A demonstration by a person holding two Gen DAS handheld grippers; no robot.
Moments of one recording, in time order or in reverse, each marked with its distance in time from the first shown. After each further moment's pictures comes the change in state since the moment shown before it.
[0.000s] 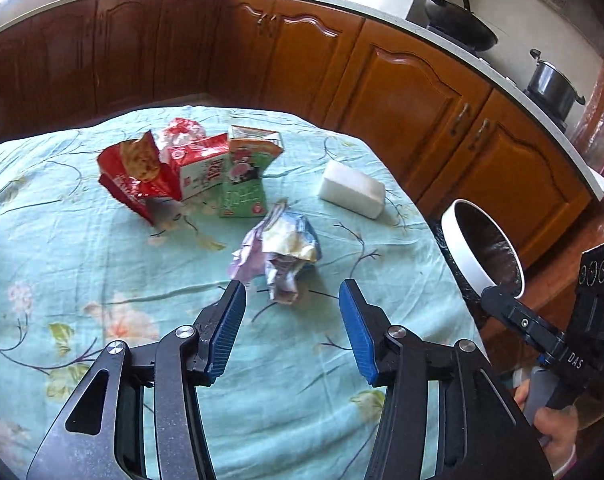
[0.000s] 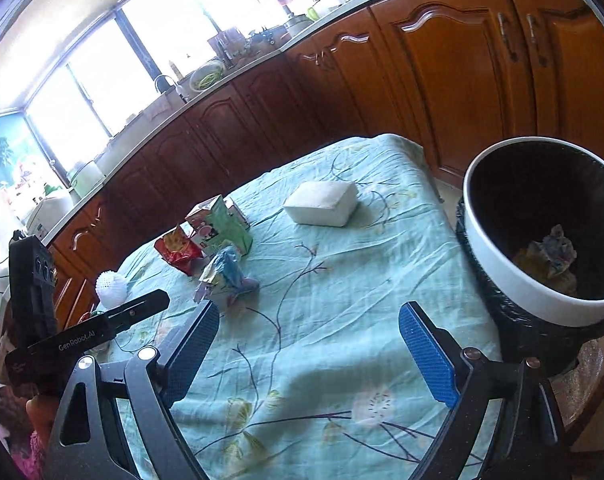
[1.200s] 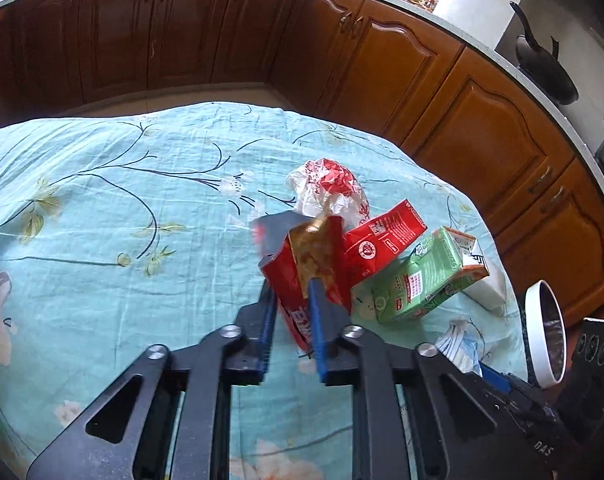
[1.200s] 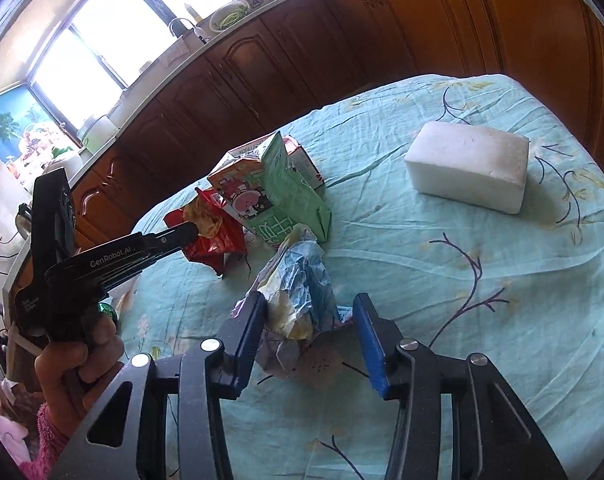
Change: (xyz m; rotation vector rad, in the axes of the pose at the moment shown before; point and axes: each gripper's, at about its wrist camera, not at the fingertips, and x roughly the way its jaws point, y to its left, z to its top) left arm 0.060 0.120 0.072 -0.150 0.032 0.098; right arm 0.133 0.067 0.016 -0.026 0.209 0.099
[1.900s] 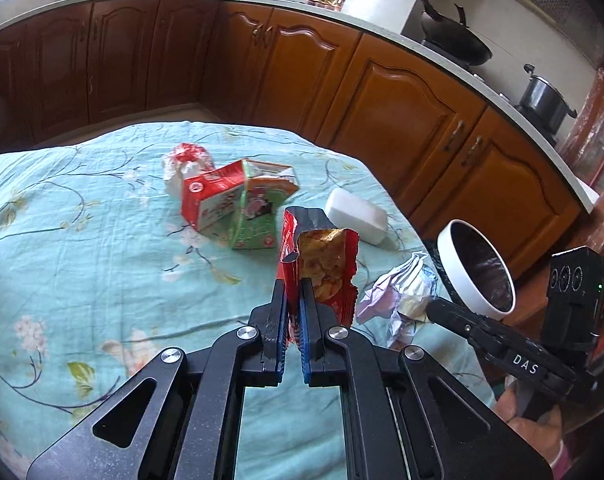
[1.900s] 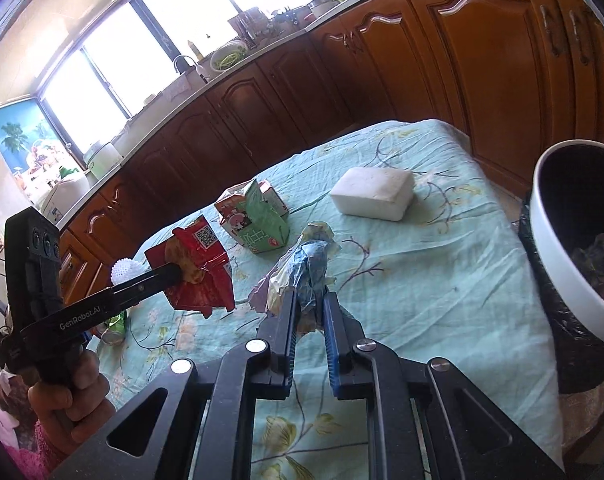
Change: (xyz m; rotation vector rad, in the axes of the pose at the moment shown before) left arm -0.074 -0.096 -0.063 0.167 -0.045 -0.168; right arm -0.107 -0.034 -0.028 0.002 -0.150 -0.043
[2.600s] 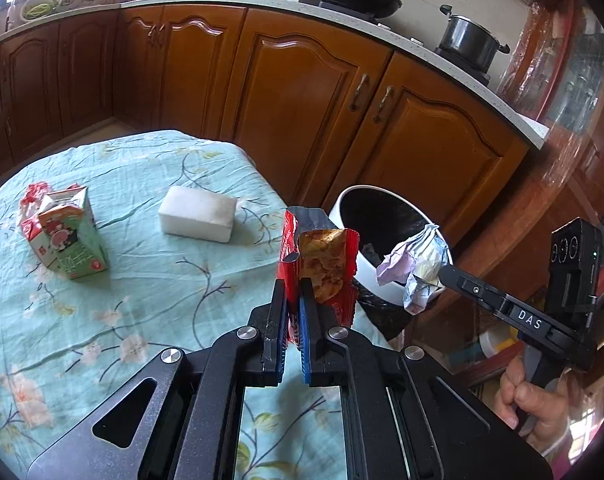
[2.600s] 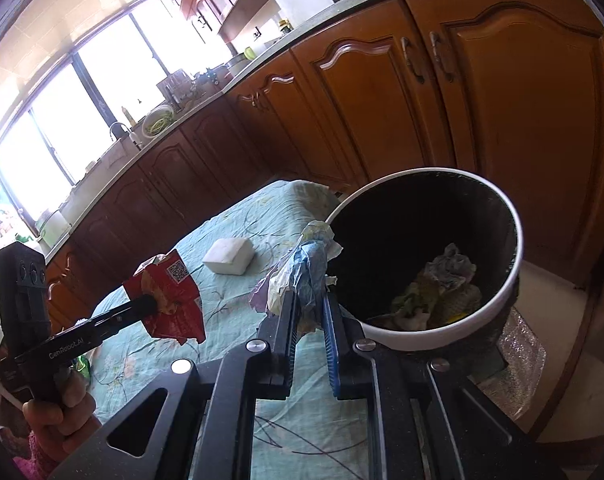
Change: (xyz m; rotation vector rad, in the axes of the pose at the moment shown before) left arm 0.040 -0.132 0.002 0.203 0.060 -0.170; right arm -0.111 -0.106 -0.002 0.152 -0.179 -0.211
